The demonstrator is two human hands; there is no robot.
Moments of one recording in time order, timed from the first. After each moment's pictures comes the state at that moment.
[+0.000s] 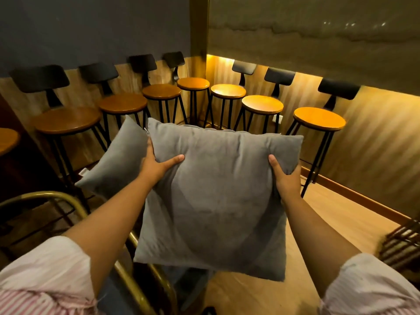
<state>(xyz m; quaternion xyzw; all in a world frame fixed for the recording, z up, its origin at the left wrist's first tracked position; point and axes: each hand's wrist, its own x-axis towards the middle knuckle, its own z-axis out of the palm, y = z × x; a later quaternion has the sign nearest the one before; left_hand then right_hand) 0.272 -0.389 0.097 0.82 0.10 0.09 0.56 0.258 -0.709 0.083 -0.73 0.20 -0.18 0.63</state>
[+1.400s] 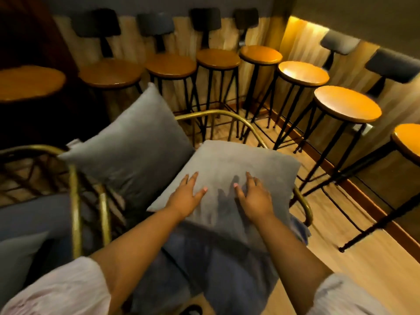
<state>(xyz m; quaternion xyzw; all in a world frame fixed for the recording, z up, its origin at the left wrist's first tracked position) 0.376 -0.485 -0.022 0.91 0.21 -0.08 0.36 0.461 -0.667 -0.027 -0.96 -0.13 0.11 0.22</state>
